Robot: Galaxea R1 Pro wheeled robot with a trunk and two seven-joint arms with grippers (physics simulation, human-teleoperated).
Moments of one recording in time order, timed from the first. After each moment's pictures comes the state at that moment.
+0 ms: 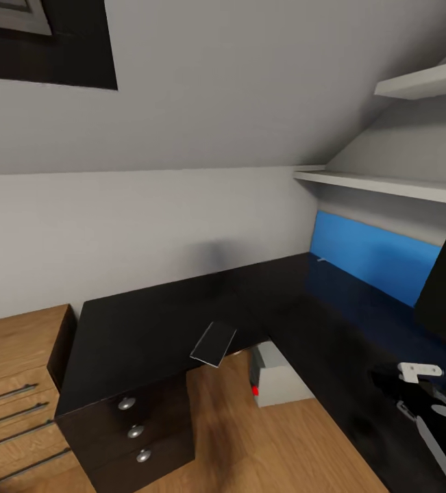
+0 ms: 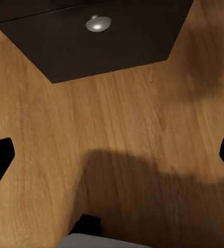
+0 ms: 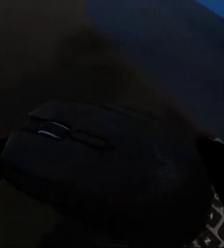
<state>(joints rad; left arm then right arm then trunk) -0.05 -0.10 -0.10 -0.62 0.17 -0.03 0.30 -0.32 -0.39 -0.10 -1.02 -0.17 0.25 0.00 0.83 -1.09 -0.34</state>
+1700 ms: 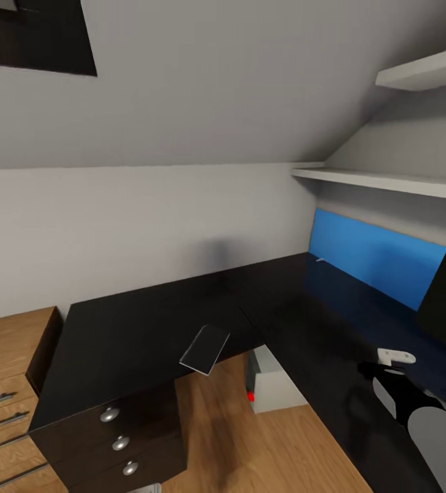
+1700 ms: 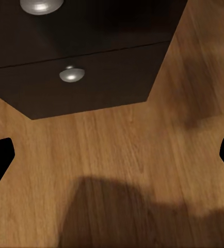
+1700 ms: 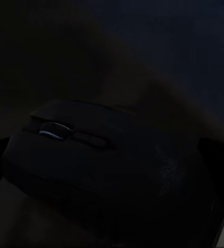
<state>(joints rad) -0.05 -0.10 -0.10 -0.73 0.17 -0.03 0.31 -0.79 -0.28 -0.10 -0.27 -0.03 0.13 -0.20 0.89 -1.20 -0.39</state>
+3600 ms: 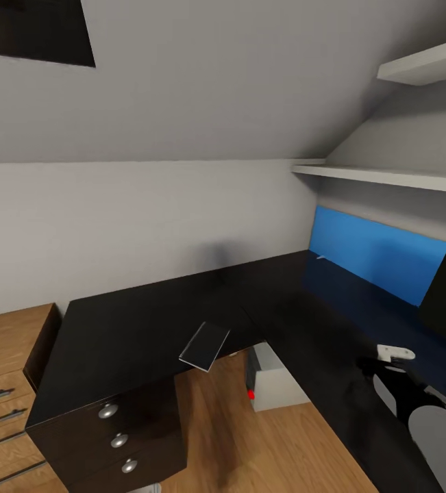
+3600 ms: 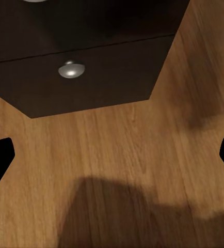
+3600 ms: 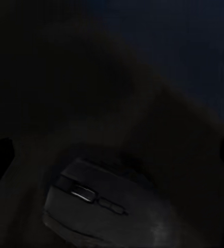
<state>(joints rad) -0.05 -0.10 -0.10 -0.73 0.17 -0.03 0.31 -0.79 -0.29 -0.10 -0.30 -0.04 0.12 -0.18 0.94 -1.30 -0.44</state>
